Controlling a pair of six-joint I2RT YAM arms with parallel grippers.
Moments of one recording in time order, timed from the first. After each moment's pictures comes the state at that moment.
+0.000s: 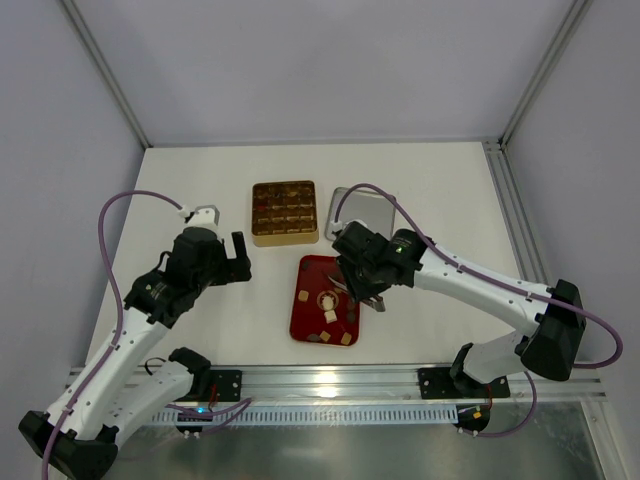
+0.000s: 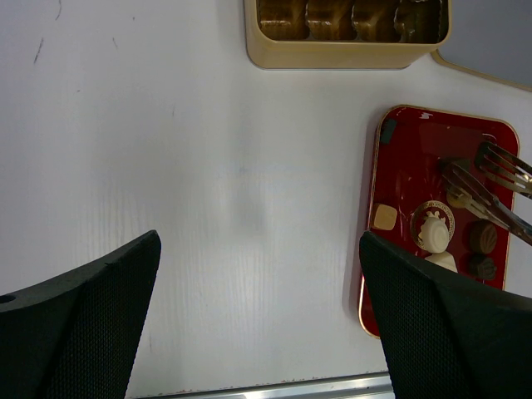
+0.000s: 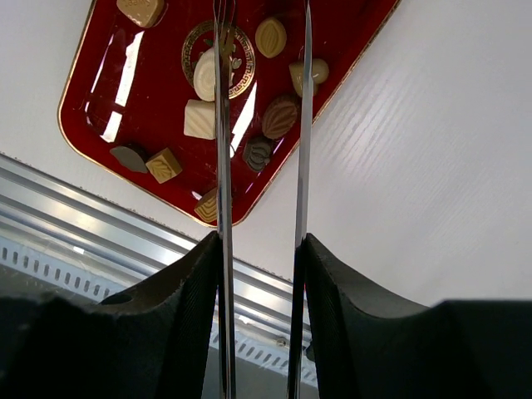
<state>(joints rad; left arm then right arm) -0.48 0.79 0.87 -0.78 -0.25 -0.44 0.98 1.40 1.24 -1.00 0.16 0.50</state>
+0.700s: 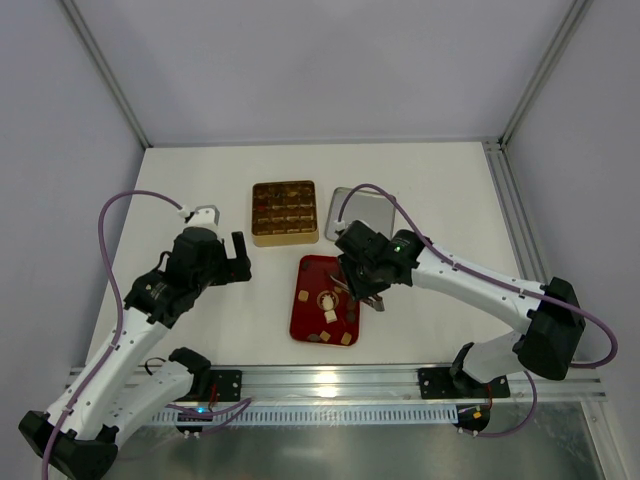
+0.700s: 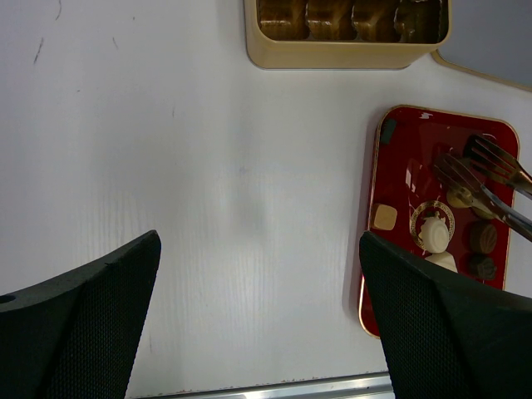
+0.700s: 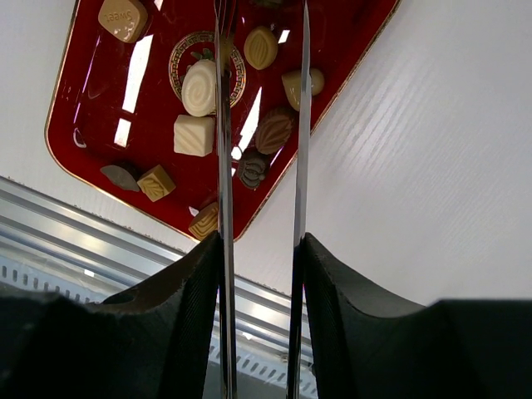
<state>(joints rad) -0.48 0.79 0.87 -0.78 -0.25 -0.44 0.93 1.41 1.17 -0.92 0.13 0.50</state>
